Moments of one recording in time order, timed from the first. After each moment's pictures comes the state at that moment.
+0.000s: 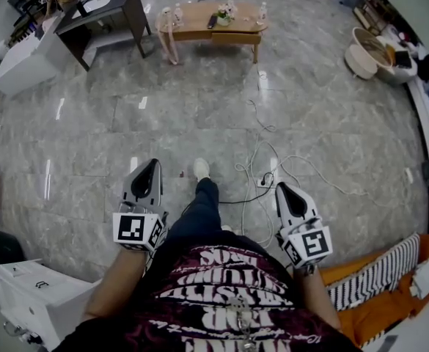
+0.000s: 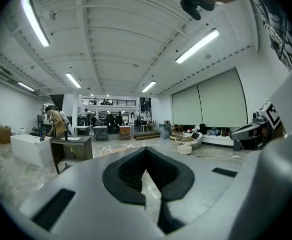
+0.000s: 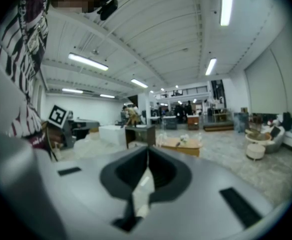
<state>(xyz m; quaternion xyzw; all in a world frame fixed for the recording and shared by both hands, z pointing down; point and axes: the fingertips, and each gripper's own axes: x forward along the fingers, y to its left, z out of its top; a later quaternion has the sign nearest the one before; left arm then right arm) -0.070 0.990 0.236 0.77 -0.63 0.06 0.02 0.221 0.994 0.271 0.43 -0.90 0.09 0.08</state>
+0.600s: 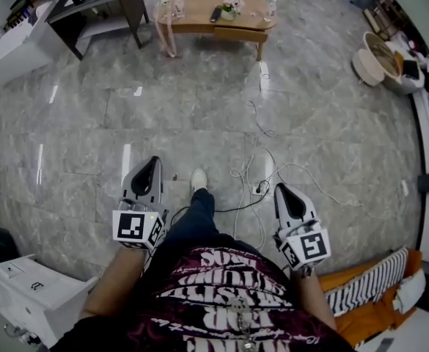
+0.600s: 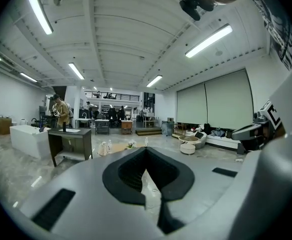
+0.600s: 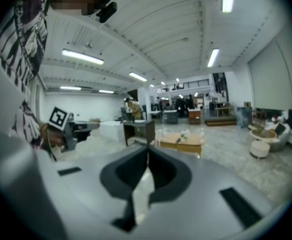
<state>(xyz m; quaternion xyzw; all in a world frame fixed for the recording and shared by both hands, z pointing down) -0.091 0.868 0.267 0.76 -0.64 0.06 0.06 0.196 0.870 0.286 0.42 -0.90 0.11 0.11</state>
